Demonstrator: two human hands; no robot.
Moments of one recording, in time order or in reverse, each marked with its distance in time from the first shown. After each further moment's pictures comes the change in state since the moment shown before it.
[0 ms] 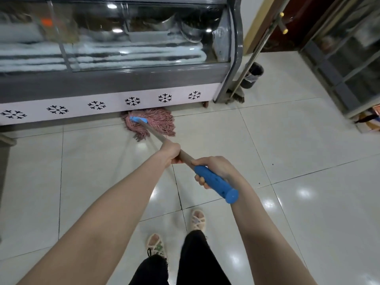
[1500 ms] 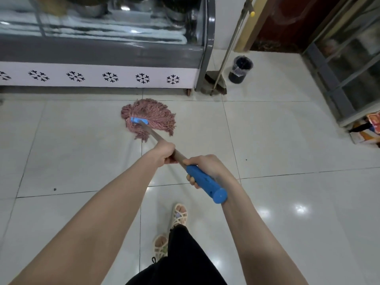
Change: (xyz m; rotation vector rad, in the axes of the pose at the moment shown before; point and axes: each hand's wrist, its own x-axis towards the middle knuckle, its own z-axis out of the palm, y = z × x) left_hand -0.112 -0.090 0.311 -0.097 0.089 -0.018; right_hand -0.068 0.143 -0.304 -0.085 -0.073 -0.030
